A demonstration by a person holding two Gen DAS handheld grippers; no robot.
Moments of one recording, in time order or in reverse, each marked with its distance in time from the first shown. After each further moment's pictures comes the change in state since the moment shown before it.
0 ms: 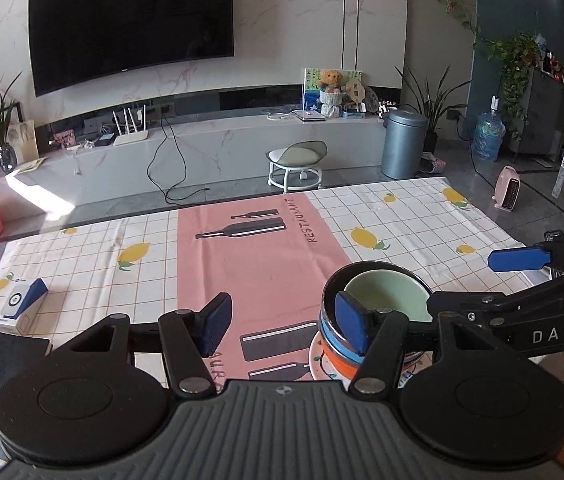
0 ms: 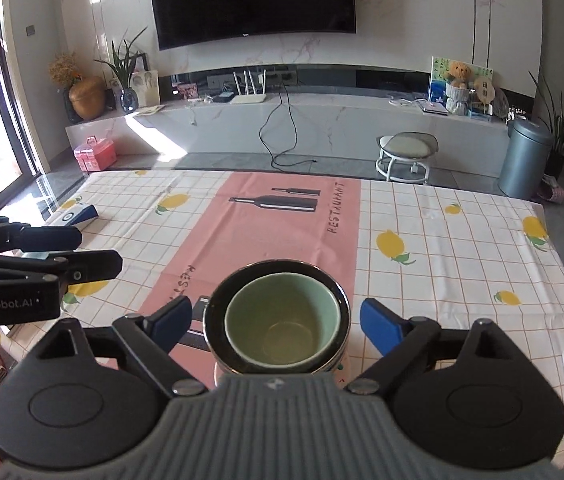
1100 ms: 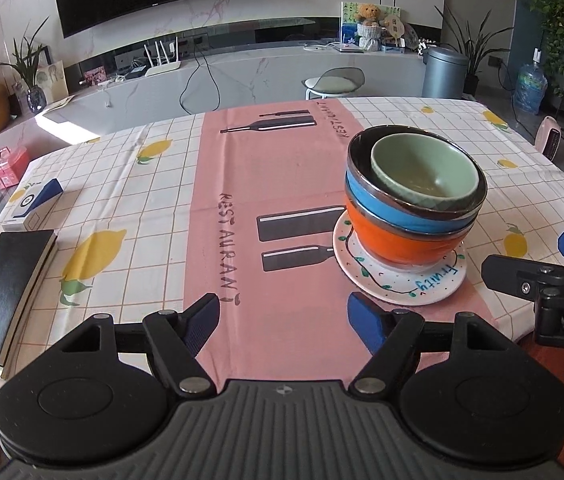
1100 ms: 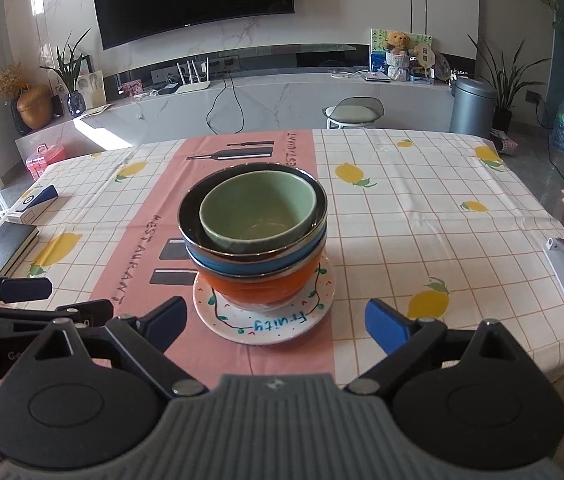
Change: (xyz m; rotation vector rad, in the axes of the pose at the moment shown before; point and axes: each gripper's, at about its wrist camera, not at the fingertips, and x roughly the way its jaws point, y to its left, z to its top) left arm 0.038 -0.013 -0.087 -0.042 0.188 0.112; right arm 0.001 0.021 -0.090 0.119 0.029 -0.151
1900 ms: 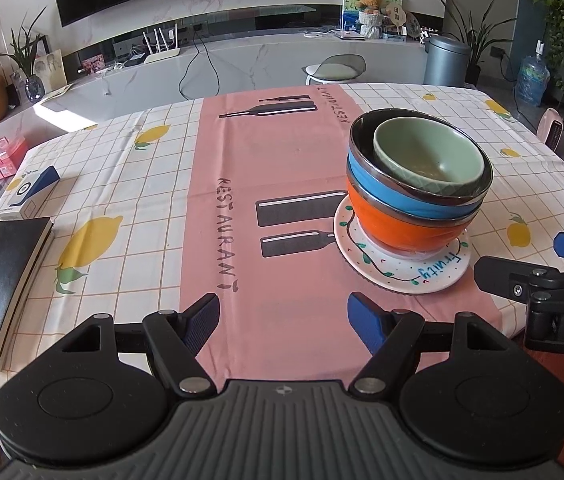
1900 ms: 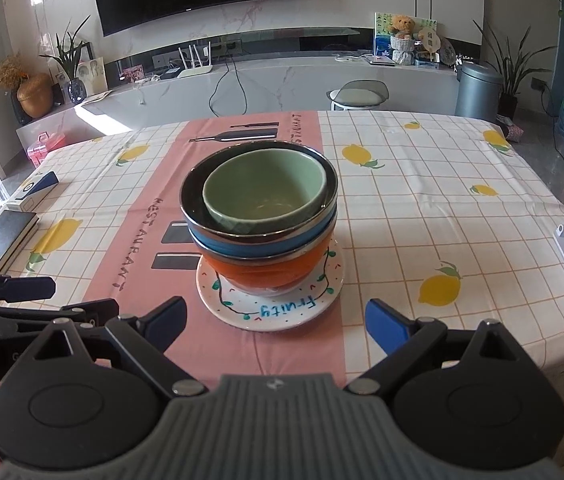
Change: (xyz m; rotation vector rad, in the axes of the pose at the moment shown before) left arm 0.007 -0.001 0.000 -0.003 0.039 -0.004; right arm 0.013 0.002 -0.002 0.001 0.044 0.010
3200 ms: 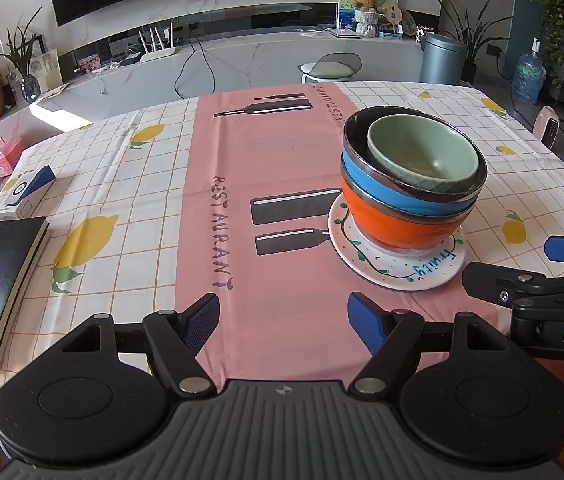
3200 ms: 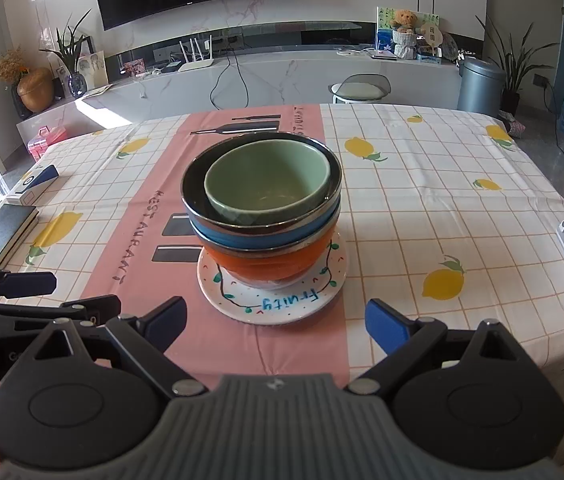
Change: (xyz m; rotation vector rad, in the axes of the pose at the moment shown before) left arm -0.001 -0.002 0.000 0.006 0.007 -0.009; right arm 0.004 0.001 -0.003 -0.003 0.020 0.002
